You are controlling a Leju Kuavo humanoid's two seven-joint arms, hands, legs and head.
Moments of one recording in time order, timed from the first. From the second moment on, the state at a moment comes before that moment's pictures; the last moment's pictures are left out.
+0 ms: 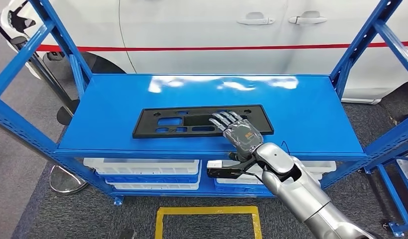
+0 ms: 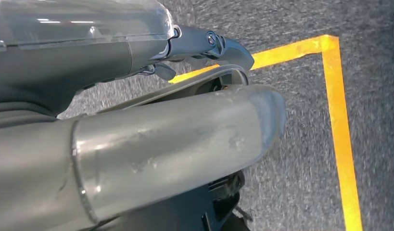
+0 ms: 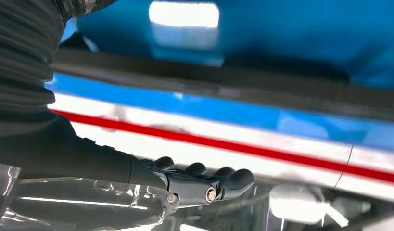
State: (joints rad) left arm -0.15 -0.23 1.12 -0.22 -1.24 -0.05 -0.37; right arm -0.56 -0.20 0.63 -1.30 1.04 -0.05 -0.08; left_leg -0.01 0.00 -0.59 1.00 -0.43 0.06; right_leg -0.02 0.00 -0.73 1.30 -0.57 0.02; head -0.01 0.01
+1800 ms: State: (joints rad) left arm -0.16 -0.24 1.07 -0.22 -1.26 -0.05 -0.35; right arm -0.71 -0.02 0.66 -0.92 1.01 -0.12 -0.09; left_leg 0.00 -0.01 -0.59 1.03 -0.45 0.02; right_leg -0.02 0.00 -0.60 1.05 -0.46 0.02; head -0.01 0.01
